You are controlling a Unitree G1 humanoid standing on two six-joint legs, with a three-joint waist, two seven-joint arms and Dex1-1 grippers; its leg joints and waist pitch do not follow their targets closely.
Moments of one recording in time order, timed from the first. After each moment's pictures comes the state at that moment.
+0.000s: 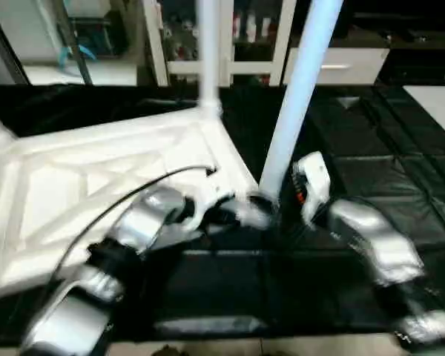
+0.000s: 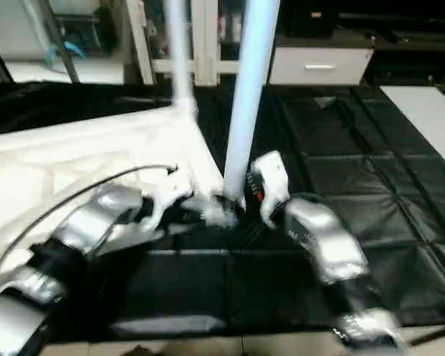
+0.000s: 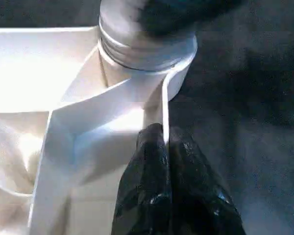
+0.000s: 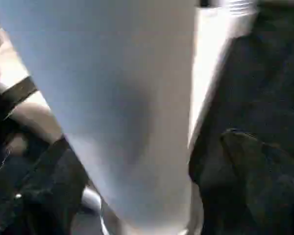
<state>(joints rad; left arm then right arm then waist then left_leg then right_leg) -0.63 0.31 -0.41 0.48 0.02 0.33 -1.11 -0.38 -0.41 0.18 0.25 0.31 0.37 0.80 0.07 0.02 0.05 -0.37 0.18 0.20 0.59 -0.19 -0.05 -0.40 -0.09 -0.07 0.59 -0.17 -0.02</state>
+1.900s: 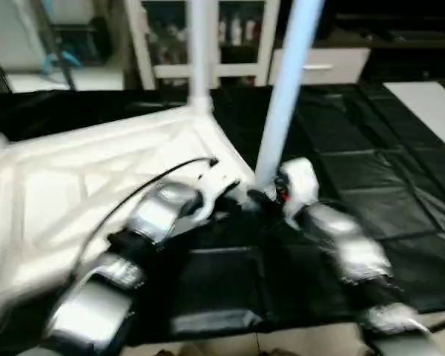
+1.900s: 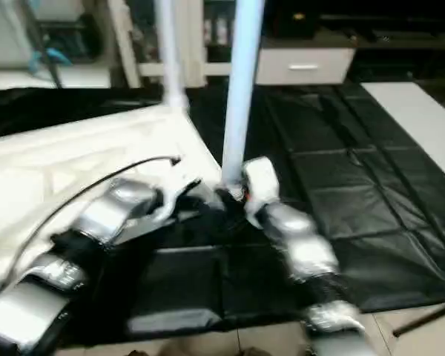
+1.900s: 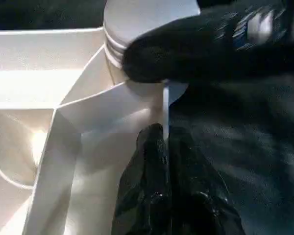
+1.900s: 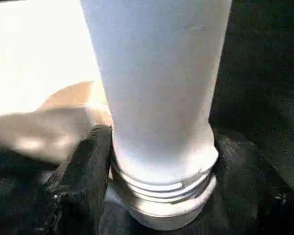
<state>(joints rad) -0.77 0.10 -0.30 0.75 0.08 0.37 -0.69 -0.54 -0.07 0.07 0.62 0.14 0.20 0.21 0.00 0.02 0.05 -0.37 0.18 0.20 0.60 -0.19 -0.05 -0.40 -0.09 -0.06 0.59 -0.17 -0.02</state>
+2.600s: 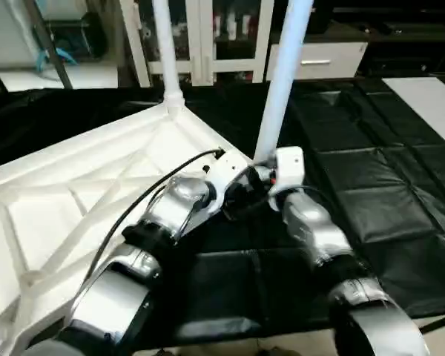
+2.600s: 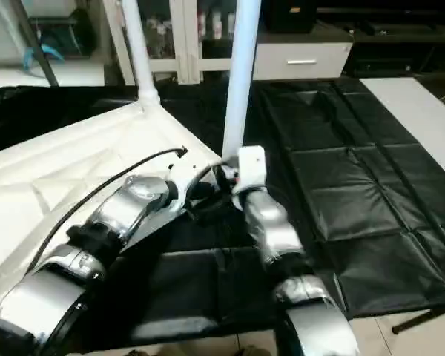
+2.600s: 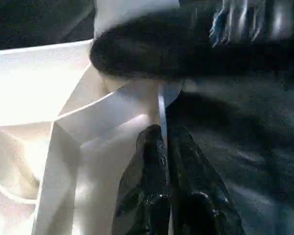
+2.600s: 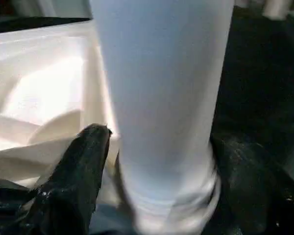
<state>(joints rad) -0.73 0.15 -0.31 0.69 0.08 0.31 -0.76 -0.54 -0.11 0.05 0.60 0.17 0.11 0.34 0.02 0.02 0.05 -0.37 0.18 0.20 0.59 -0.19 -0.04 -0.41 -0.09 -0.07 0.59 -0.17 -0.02</state>
